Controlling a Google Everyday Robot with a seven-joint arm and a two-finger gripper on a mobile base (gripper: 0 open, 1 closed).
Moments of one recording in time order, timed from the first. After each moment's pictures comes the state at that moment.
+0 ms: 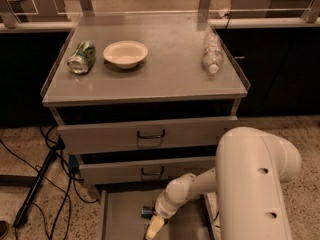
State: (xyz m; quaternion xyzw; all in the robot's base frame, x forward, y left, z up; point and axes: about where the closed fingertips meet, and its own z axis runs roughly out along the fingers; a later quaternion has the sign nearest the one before) arm 0.468 0.020 0.259 -0.57 0.79 0.19 0.11
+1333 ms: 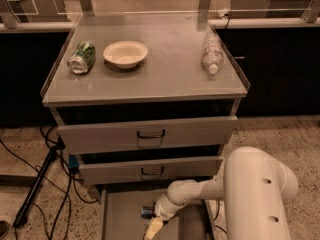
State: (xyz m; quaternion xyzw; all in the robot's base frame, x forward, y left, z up) arm 0.475 0.032 0.207 -0.56 0.78 0.24 0.12
